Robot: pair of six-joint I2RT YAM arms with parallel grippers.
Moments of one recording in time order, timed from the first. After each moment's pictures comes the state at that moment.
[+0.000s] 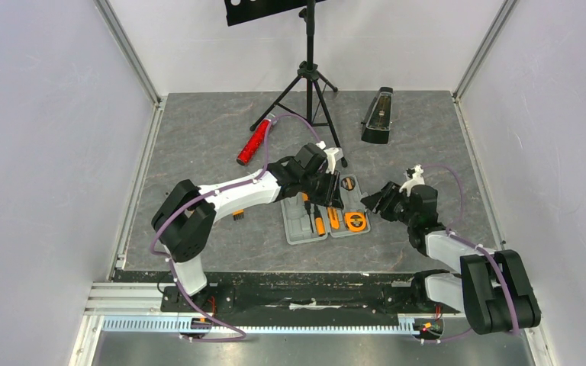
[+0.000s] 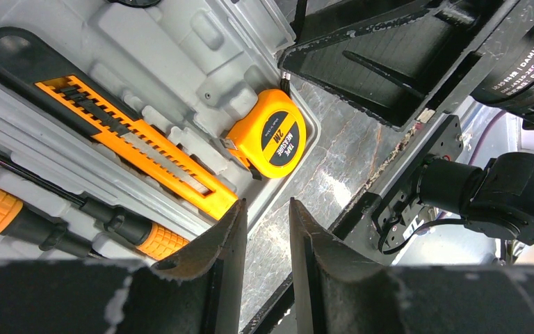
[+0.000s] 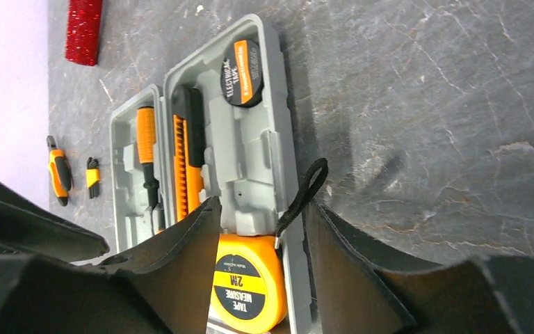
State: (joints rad) left arm -0.85 1.79 1.26 -0.26 0.34 -0.55; right arm 0.11 1.17 0.22 0.43 -0.37 0.66
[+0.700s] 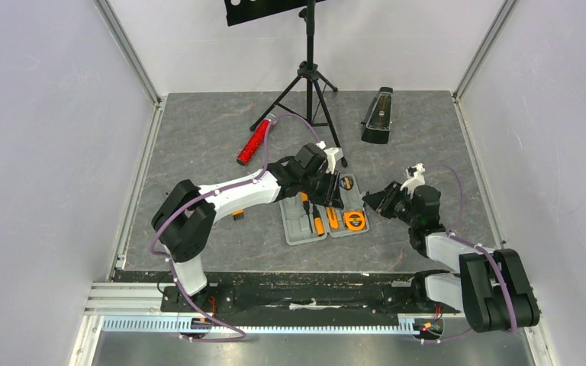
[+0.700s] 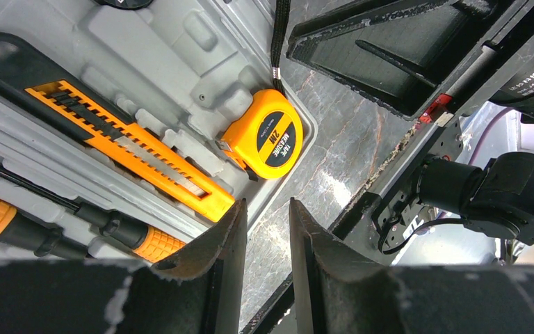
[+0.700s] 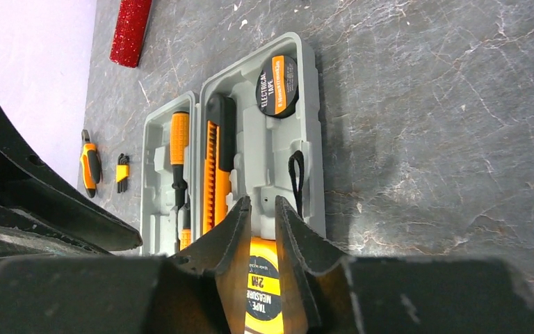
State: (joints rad) left arm -0.85 1.79 1.26 -0.26 0.34 -0.55; right arm 0.09 1.18 0.20 0.58 -0.45 0.68
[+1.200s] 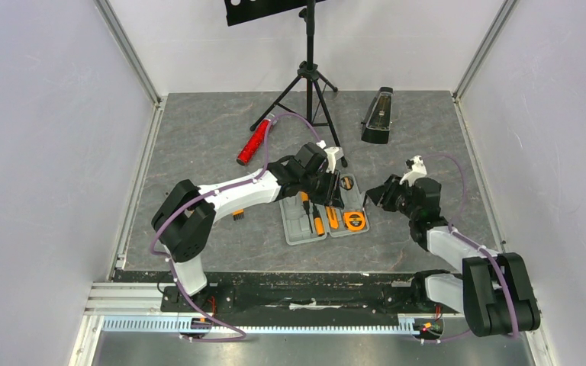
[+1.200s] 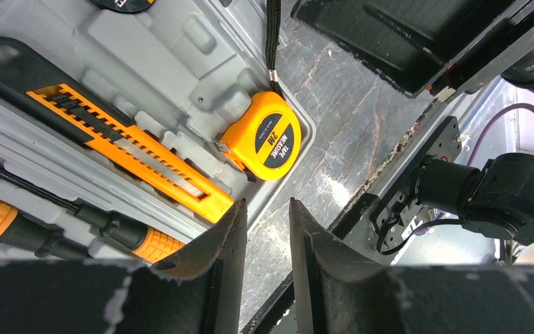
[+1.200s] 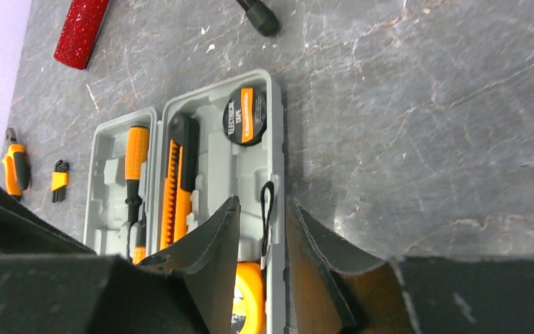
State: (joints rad) left arm -0.85 1.79 1.26 -0.26 0.34 -0.55; right arm 0.09 1.16 0.27 0.45 -0.38 0.50
